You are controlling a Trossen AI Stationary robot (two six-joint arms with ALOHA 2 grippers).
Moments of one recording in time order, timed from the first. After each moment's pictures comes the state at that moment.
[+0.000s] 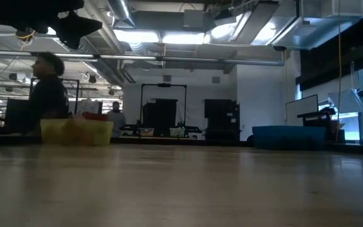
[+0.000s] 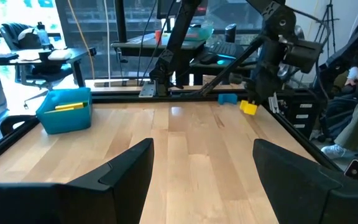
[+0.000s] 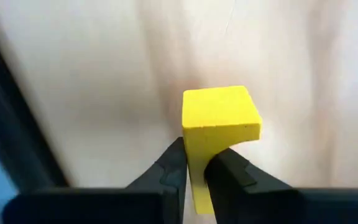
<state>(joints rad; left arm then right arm) -0.29 0.59 0.28 0.23 -0.25 -0.02 1.08 1.96 1.36 -1.07 0.00 1.31</state>
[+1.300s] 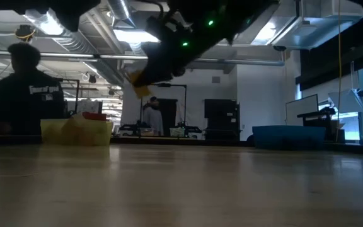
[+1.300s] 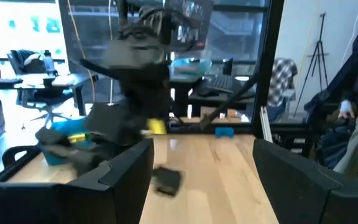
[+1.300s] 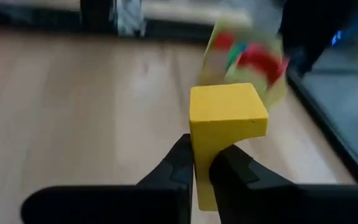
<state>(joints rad) -0.29 0.52 0.35 0.22 -0.25 -0.02 -0.02 1.99 1.42 0.04 0.25 -0.11</state>
